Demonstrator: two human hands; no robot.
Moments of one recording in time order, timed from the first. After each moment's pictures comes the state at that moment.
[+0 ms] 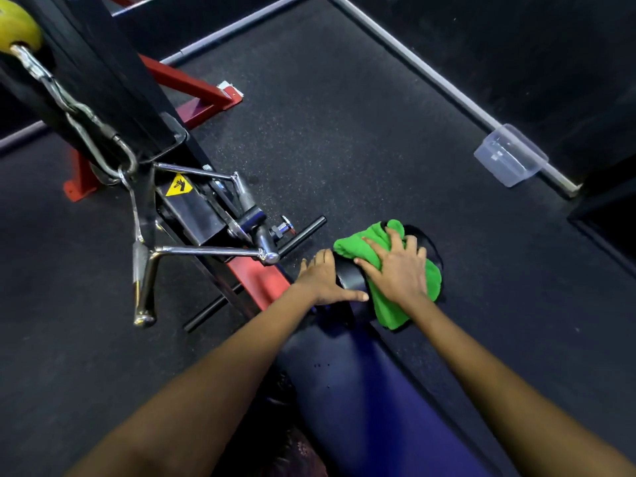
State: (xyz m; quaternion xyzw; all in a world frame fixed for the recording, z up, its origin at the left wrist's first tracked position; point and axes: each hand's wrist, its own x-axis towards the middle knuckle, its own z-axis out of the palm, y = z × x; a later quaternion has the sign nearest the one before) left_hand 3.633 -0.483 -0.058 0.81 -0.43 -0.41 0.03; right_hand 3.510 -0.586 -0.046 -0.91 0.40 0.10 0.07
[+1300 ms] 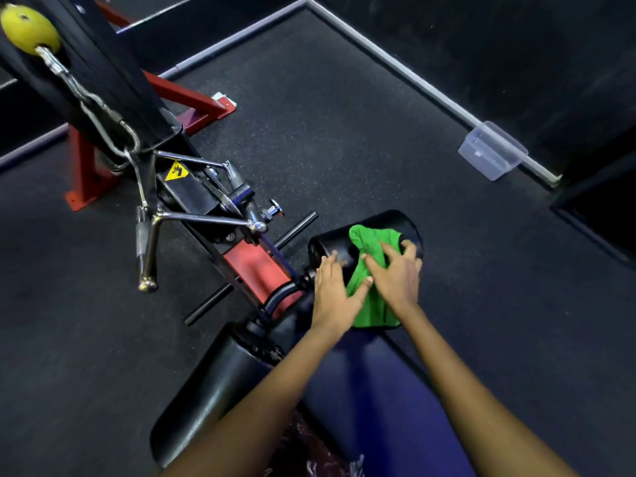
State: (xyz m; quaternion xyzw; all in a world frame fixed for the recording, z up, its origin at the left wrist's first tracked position) left_hand 3.526 -0.439 -0.038 0.83 -0.33 -0.30 0.34; right_hand 3.461 -0.539 -0.024 -0.75 0.58 -0.04 0.31
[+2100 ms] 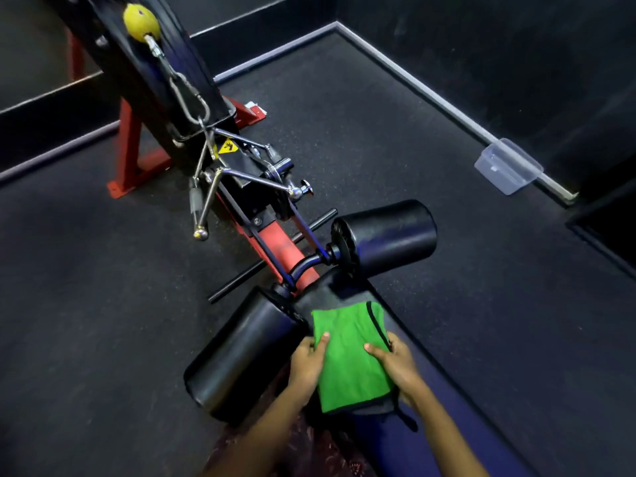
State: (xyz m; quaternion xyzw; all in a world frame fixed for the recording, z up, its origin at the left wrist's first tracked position) left_hand 3.474 -0.274 -0.081 0.79 0.02 -0.44 0.42; right_hand 3.353 -0.389 -0.066 -0.52 0.56 -0.01 0.65
